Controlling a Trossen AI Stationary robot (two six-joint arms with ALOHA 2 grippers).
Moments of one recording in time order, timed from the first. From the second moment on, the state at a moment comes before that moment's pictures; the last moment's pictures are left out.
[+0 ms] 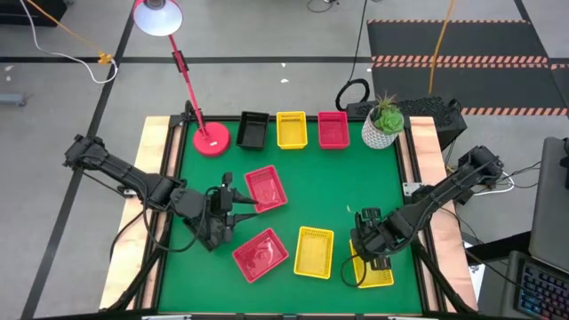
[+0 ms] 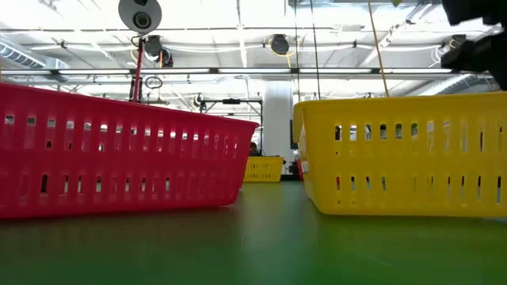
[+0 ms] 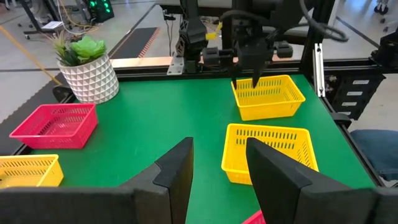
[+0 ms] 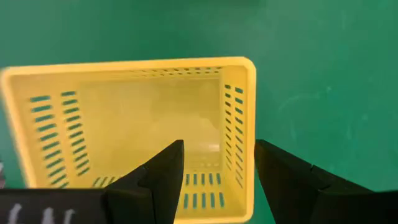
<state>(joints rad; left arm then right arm) -0.43 1.12 0.88 -0.10 -0.44 -0.10 0.60 1.39 0.96 -1.02 -0.01 0.56</state>
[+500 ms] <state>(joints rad) -0.43 1.12 0.88 -0.10 -0.44 -0.10 0.58 1.39 0.85 -1.01 -0.01 0.55</state>
